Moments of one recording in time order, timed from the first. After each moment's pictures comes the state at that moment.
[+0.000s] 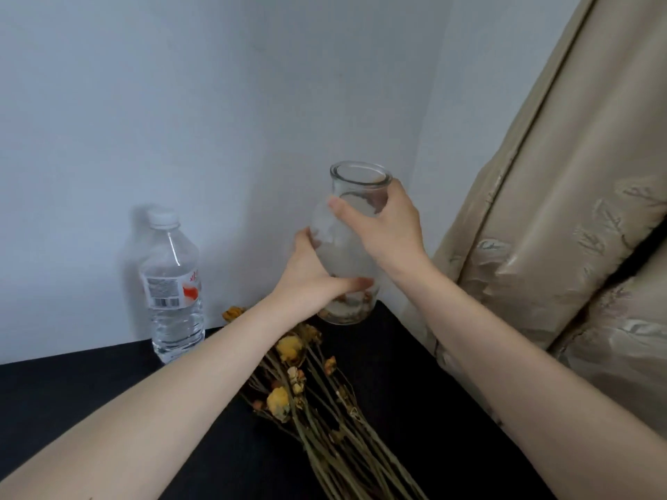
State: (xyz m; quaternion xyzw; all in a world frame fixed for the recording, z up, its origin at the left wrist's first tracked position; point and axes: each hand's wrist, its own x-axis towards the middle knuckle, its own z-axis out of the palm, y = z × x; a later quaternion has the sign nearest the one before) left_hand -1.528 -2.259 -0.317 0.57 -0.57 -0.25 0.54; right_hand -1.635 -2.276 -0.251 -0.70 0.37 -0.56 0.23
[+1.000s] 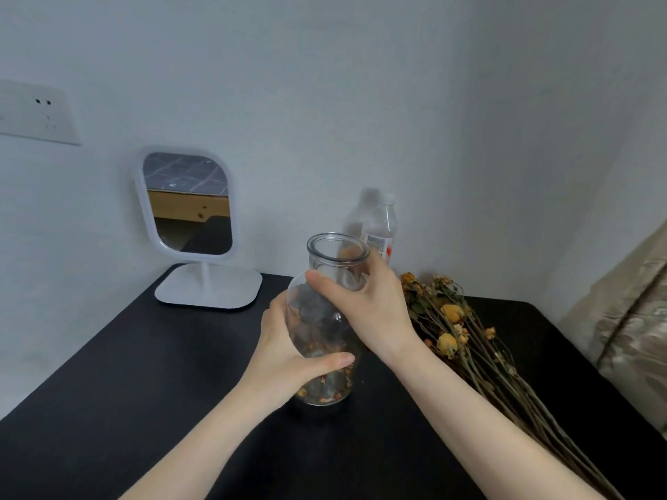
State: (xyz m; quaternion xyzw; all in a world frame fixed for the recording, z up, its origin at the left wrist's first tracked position) left_hand -1.418 -1.967 -0.397 0.65 -0.40 -0.19 0.61; right_hand -1.506 -2.058 -0.324 -0.79 0.20 -0.42 0.39
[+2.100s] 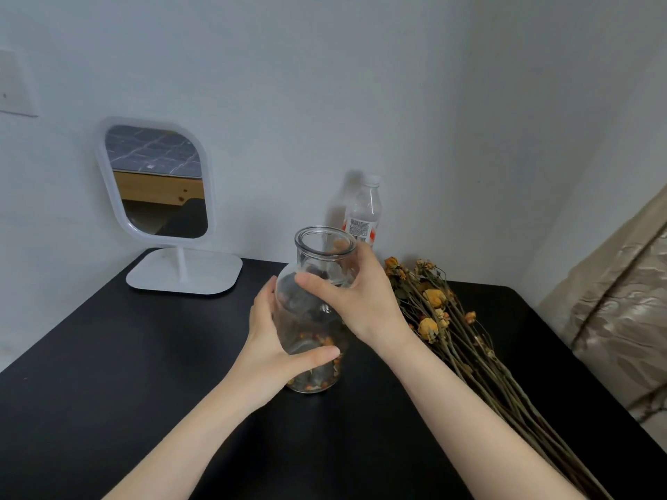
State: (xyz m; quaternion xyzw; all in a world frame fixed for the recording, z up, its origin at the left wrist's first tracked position) left_hand -1.428 -1.972 -0.405 0.64 -0.42 -0.22 0.61; right_hand -1.520 -2.069 -0.334 -0.79 0.22 -0.36 0.44
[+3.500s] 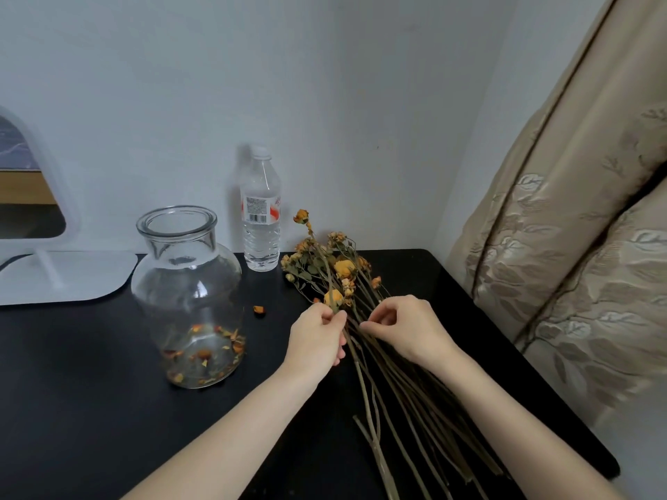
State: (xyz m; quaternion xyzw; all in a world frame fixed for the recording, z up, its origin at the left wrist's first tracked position) left_hand -1.560 -2.088 -0.410 0.67 -0.36 -0.35 0.54; right_hand -1.682 -2.168 -0.390 -0.85 0.45 -0.17 0.21
